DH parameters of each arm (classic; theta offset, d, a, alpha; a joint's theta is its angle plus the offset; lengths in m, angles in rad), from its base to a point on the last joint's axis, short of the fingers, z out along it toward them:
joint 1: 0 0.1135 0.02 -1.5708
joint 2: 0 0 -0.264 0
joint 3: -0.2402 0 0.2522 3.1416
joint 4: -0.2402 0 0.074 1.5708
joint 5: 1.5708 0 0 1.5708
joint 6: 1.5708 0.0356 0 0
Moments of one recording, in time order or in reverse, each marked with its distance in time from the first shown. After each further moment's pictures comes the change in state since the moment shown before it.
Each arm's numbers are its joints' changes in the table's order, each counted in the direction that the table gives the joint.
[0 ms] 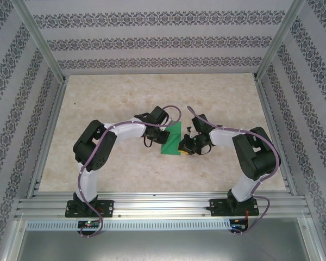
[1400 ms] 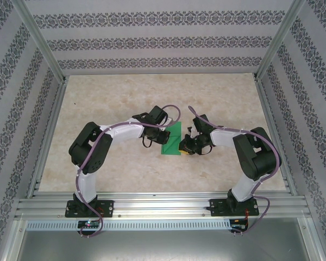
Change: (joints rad) left arm -0.008 -0.053 0.026 0.000 0.049 0.000; right arm -0.010 -0.005 0.014 0.019 -0.011 0.000
